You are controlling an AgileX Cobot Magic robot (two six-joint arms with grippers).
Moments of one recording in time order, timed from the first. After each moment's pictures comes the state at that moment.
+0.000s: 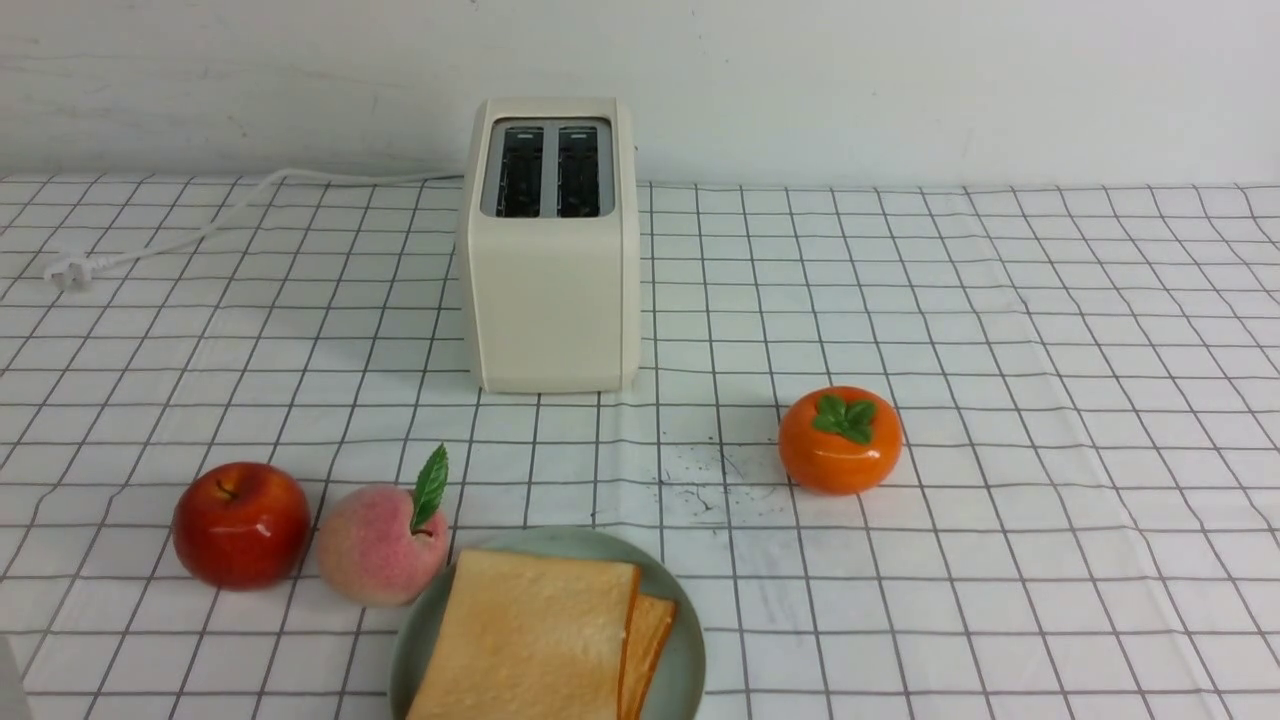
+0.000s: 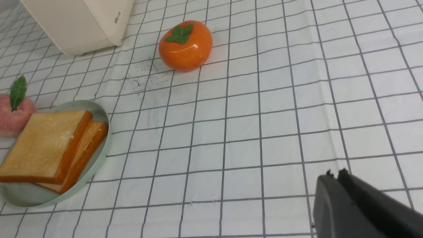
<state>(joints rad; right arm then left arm) 0.42 -0.01 -0.50 -0.15 1.06 0.53 -1.05 0.42 -0.19 0.80 0.12 -1.01</state>
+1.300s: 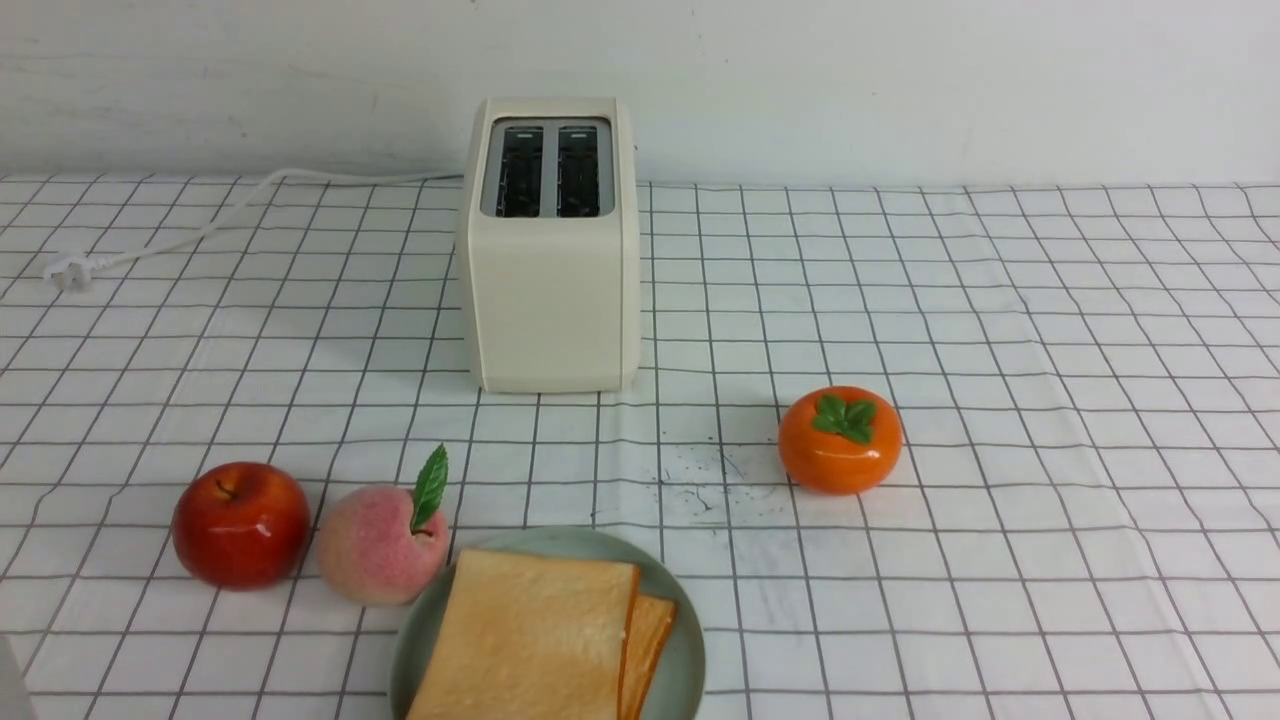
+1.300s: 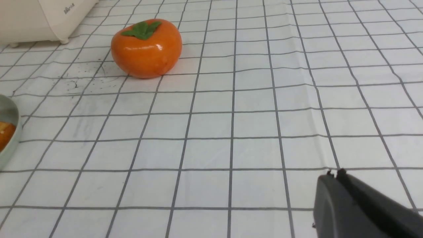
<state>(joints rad) 0.03 -0.02 0.02 0.19 0.40 -0.04 -1.05 0.42 -0.19 0.80 0.16 -1.01</state>
